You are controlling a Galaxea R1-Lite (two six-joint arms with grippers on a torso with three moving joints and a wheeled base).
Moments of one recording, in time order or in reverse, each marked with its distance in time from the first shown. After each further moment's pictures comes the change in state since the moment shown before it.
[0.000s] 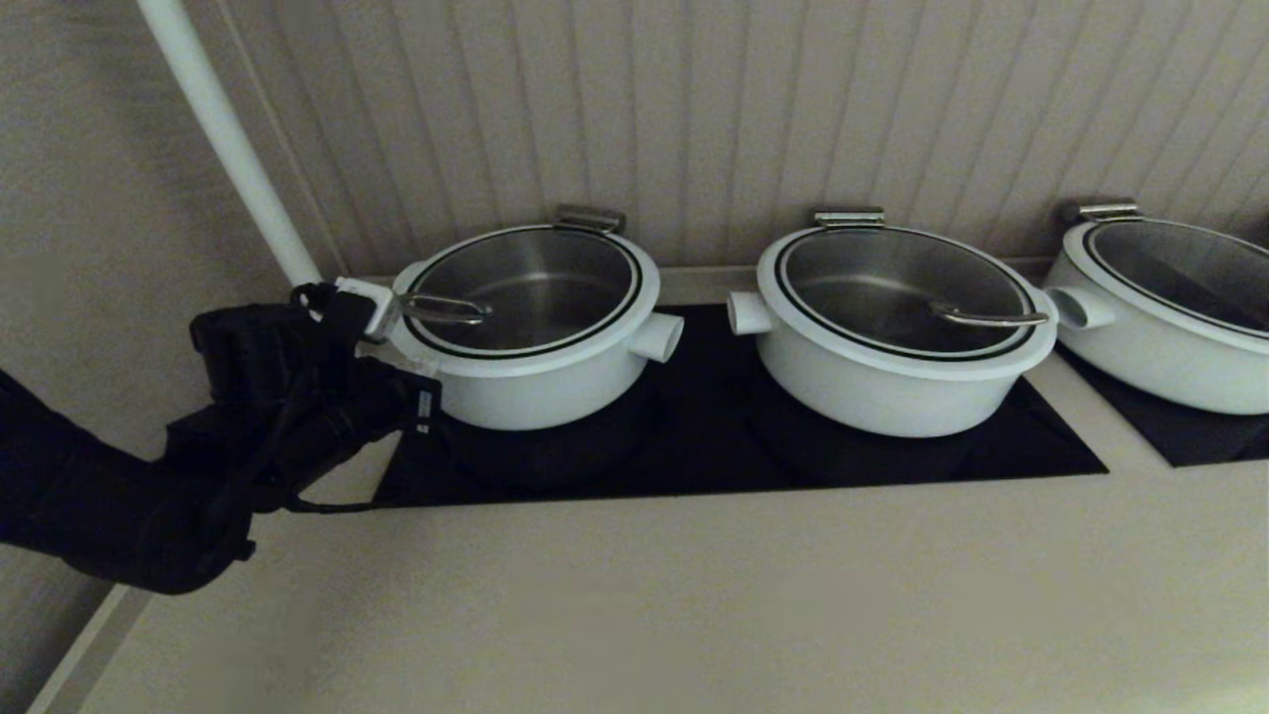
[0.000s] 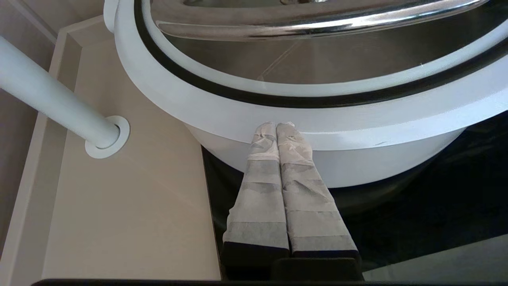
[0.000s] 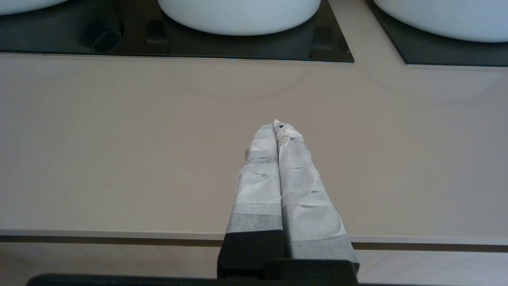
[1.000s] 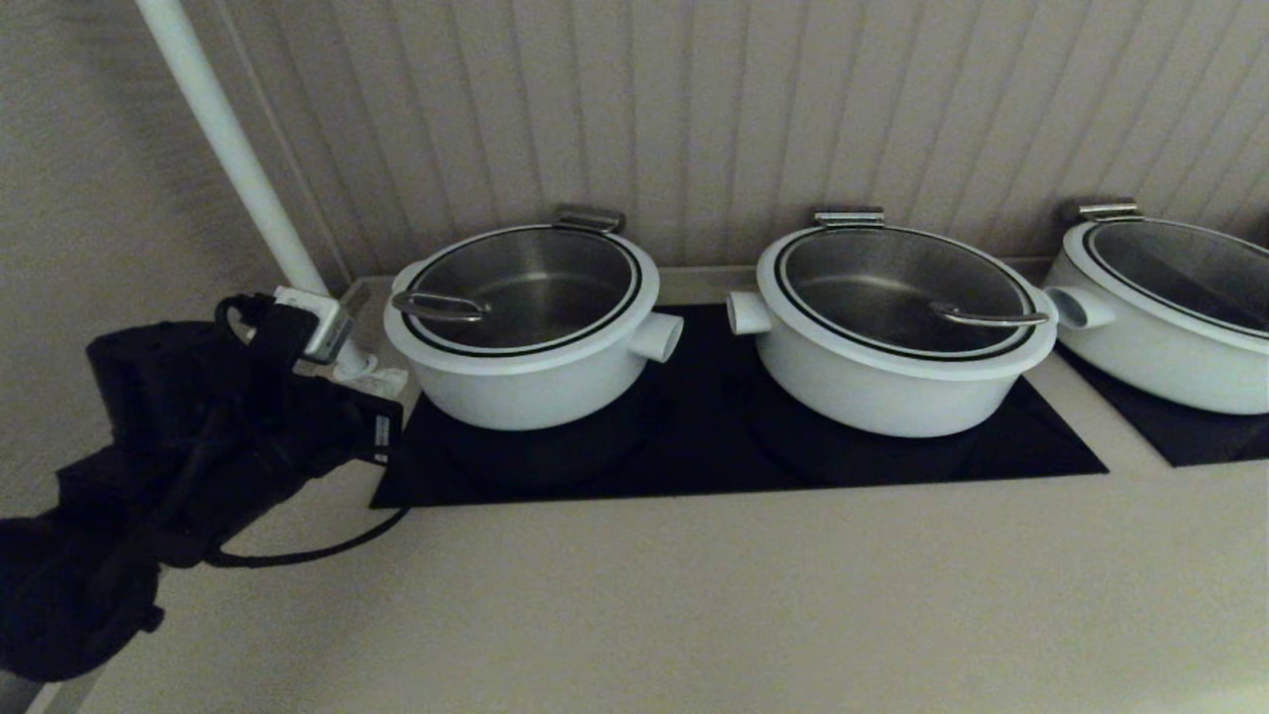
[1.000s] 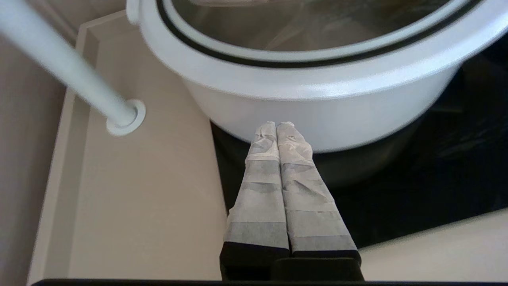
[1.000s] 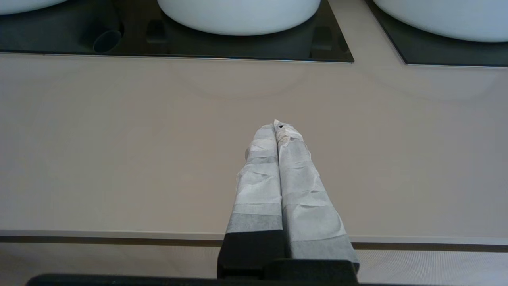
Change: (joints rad) left arm 0.000 -0.189 0.170 0.004 0.000 0.001; right arm 0.000 0.000 0.000 0.000 0.000 0.000
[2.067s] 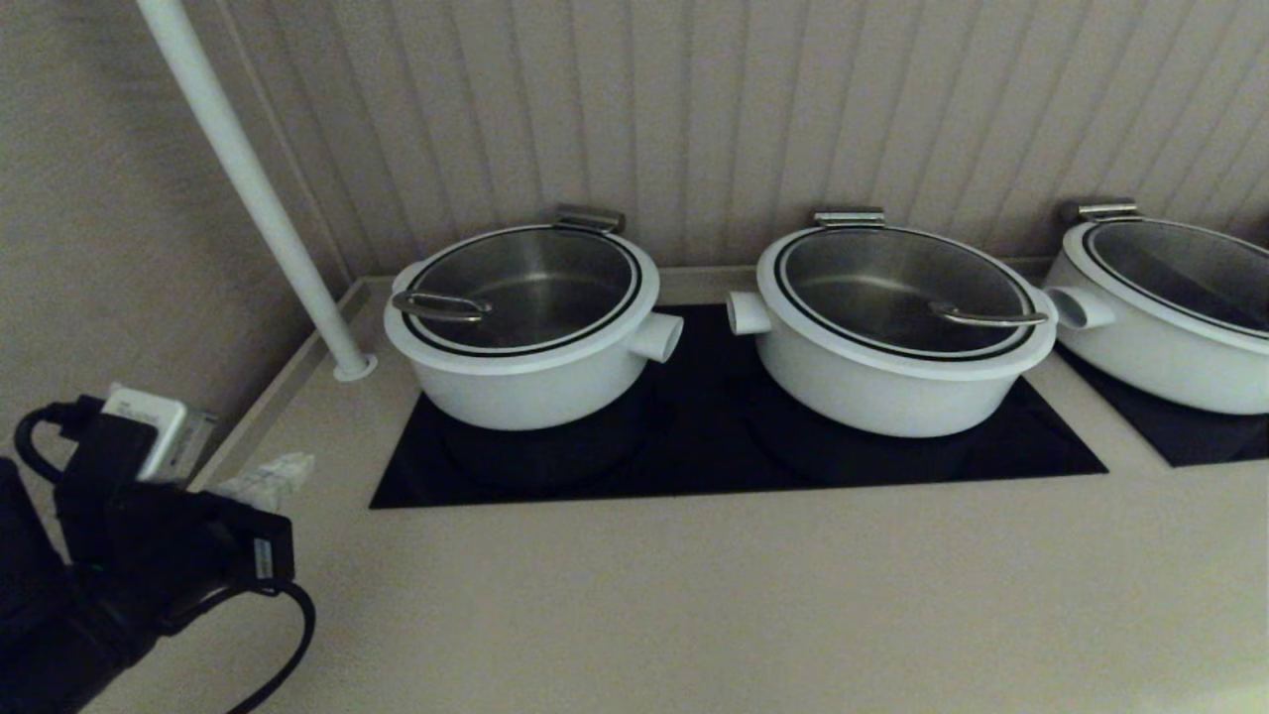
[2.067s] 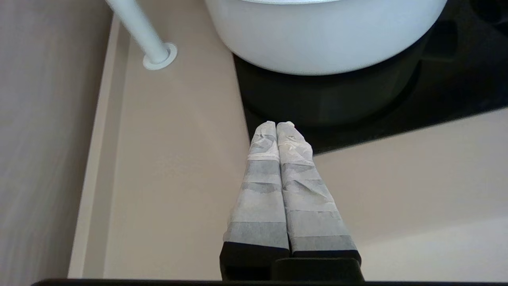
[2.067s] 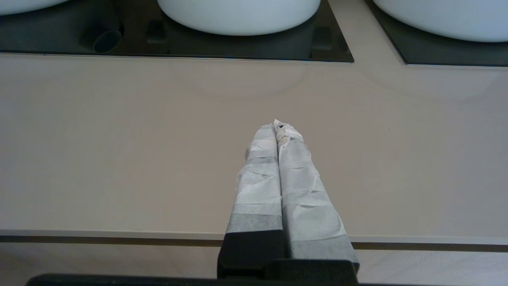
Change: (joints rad) left arm 0.018 -0.344 0.343 0.010 0.041 -0.008; right arm 0.000 0.000 0.000 0.000 0.000 0.000
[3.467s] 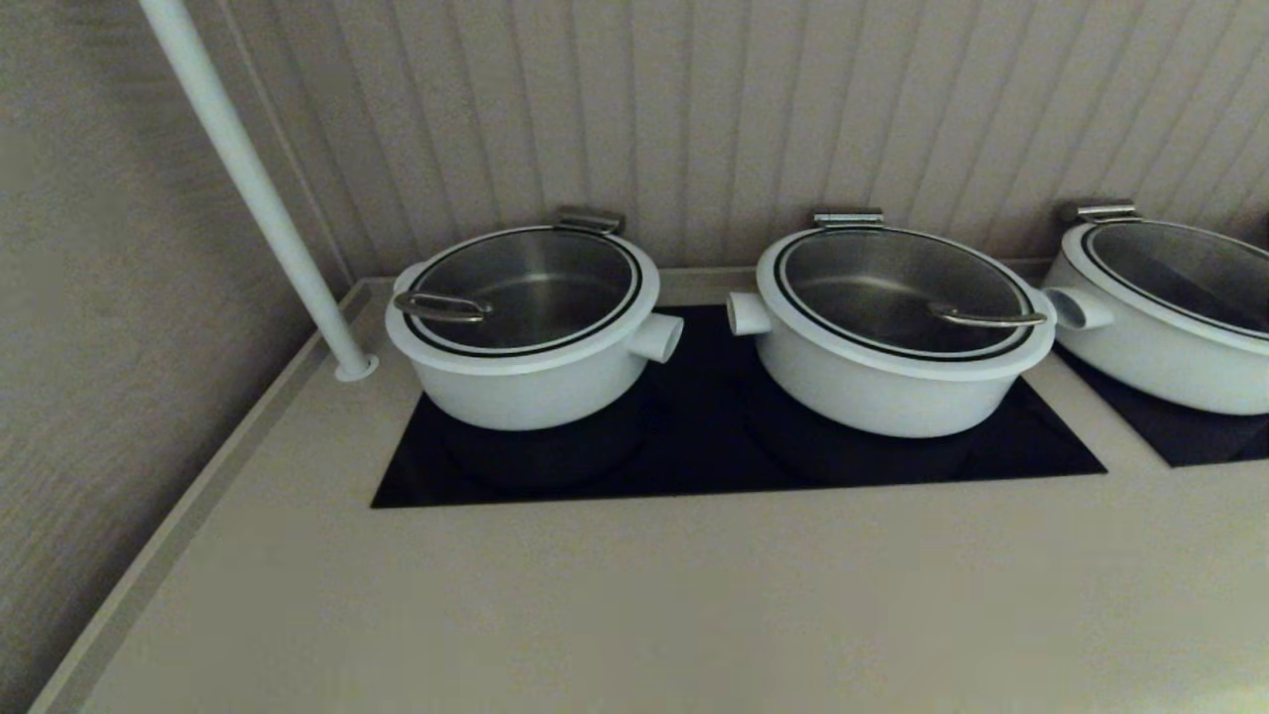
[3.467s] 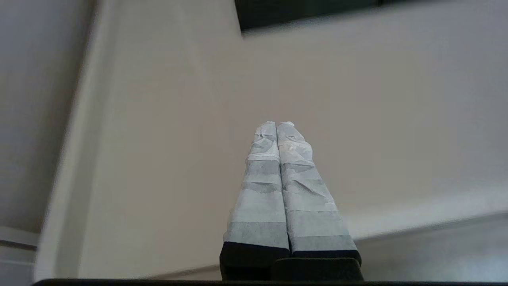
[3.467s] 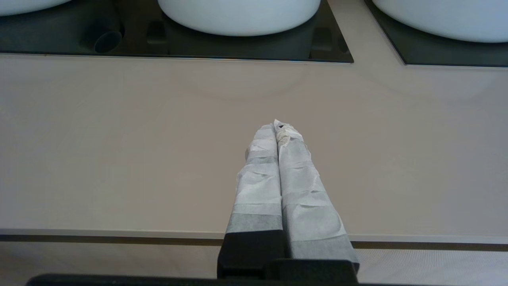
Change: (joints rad) left arm 0.148 -1.080 0.187 0.861 -0.159 -0.057; right arm 0.000 0.000 0.000 0.000 0.000 0.001
